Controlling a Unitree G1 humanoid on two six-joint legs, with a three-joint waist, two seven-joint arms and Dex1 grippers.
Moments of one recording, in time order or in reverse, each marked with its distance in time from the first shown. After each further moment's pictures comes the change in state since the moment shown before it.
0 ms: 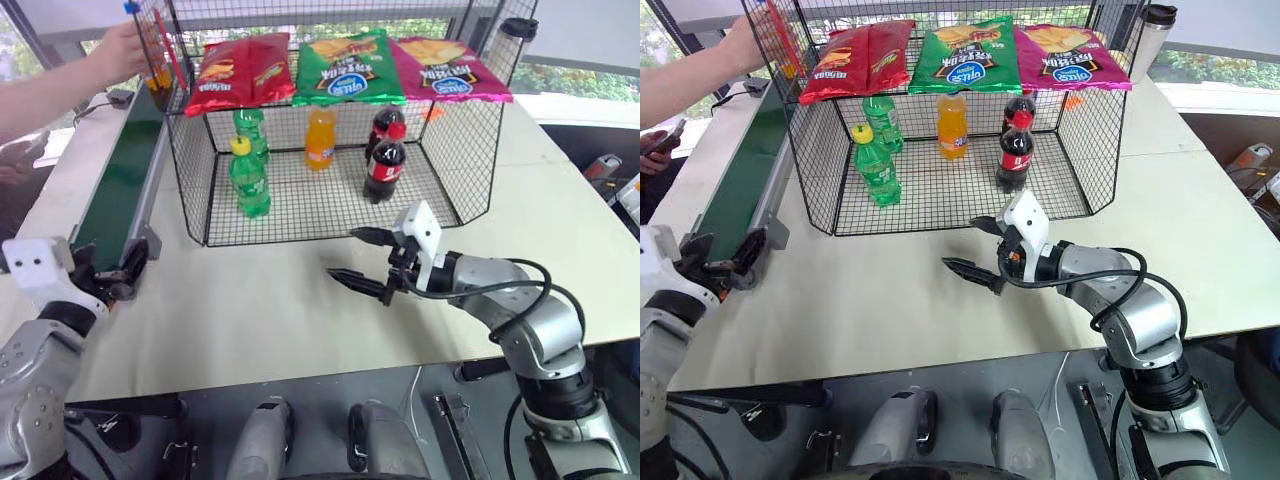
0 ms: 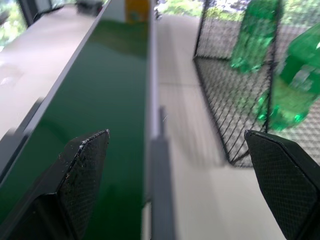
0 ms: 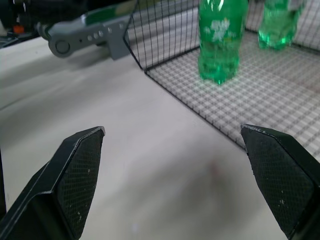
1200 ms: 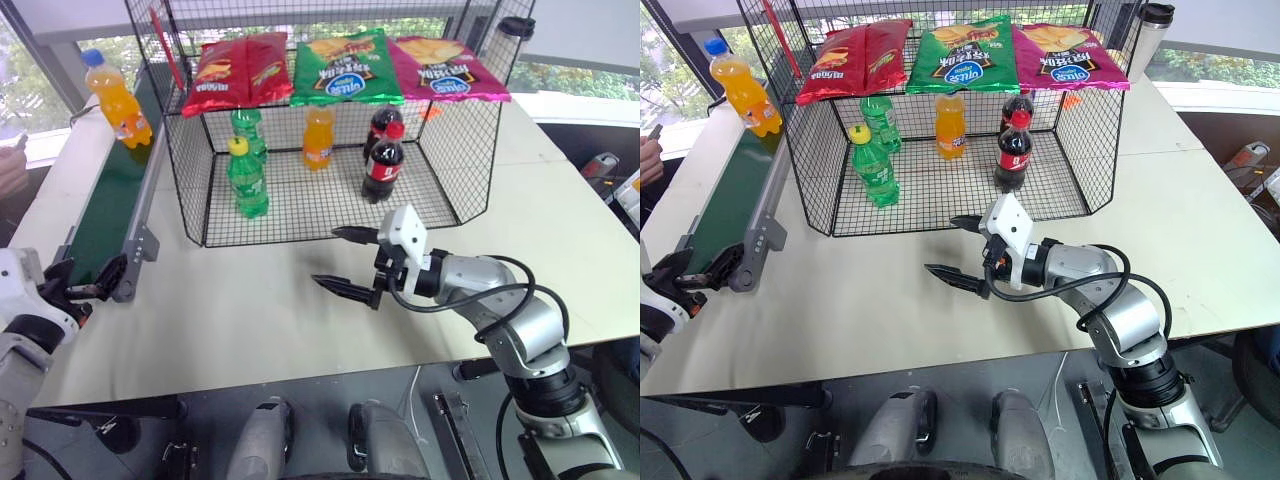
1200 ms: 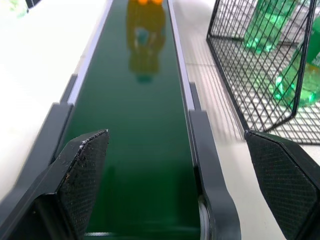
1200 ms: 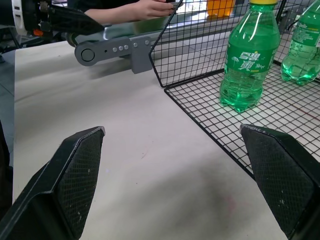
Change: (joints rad) left arm 0.086 0.124 0.066 0.079 -0.100 -0.034 -0.059; right arm -0.009 0.009 0.076 0.009 -0.045 -0.119 0.037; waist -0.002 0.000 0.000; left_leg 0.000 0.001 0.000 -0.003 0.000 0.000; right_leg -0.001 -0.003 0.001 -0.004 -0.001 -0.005
